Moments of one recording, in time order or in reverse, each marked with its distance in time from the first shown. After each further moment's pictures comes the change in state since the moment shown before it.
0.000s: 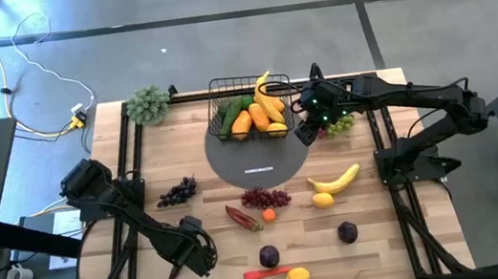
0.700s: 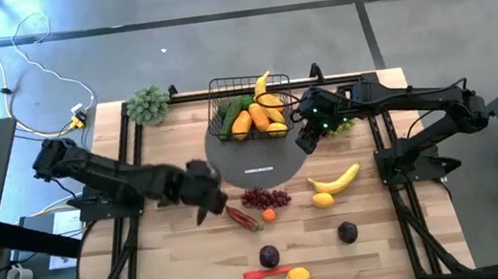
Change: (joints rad) left arm 0.409 -0.361 0.001 0.052 -0.350 0.496; right arm 0.072 0.000 0.000 -0.003 0.013 0.023
